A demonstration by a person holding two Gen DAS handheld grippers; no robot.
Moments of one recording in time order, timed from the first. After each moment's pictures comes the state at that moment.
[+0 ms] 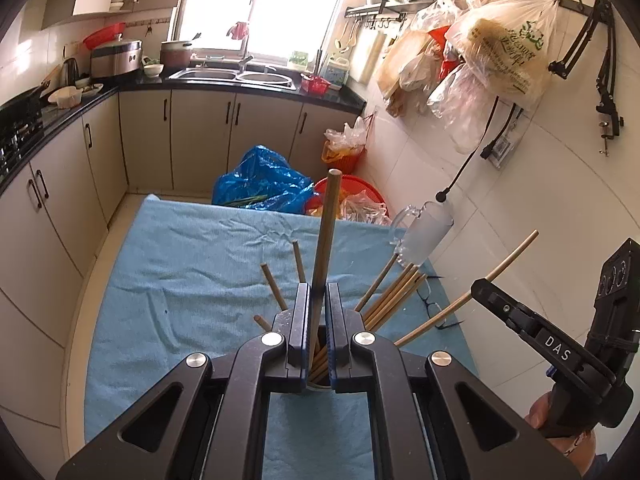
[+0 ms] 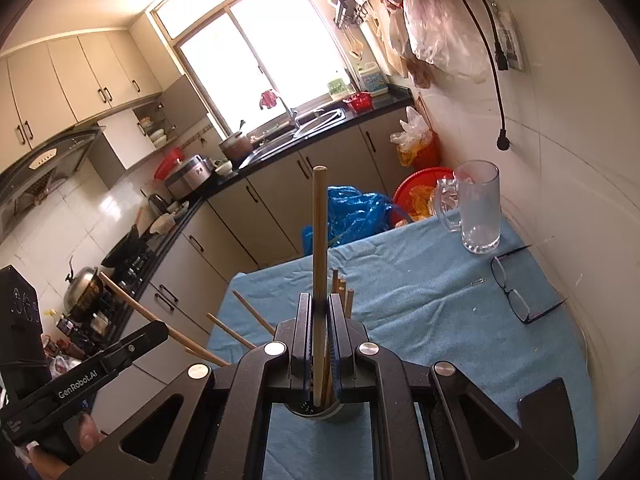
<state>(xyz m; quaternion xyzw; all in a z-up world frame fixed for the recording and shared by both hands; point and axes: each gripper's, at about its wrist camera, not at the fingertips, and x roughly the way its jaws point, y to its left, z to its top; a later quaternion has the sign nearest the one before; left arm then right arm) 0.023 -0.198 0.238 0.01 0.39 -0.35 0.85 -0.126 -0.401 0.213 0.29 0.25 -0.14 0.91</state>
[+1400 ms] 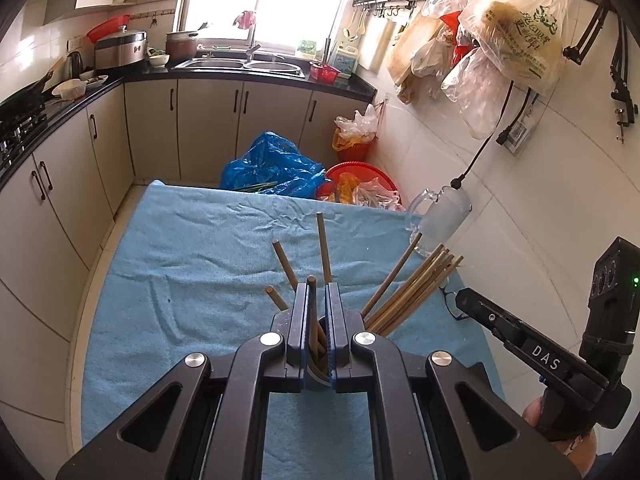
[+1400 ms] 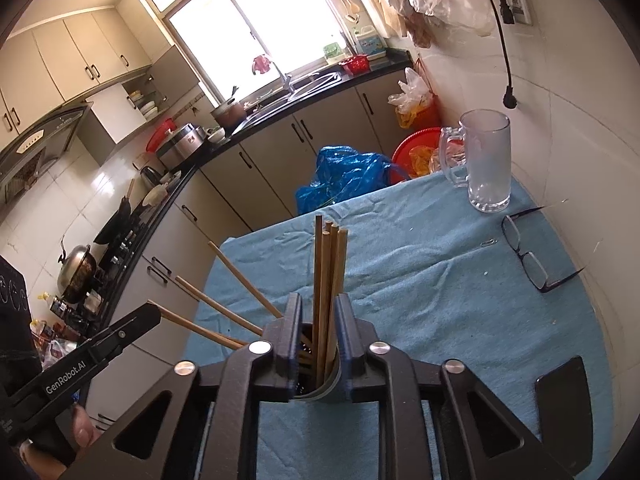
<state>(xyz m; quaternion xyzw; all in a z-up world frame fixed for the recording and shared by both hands) 0.032 -0.202 0.209 0.02 0.40 -0.34 0.85 -0.103 -0.406 0.166 0.30 0.30 -0.12 0.90</state>
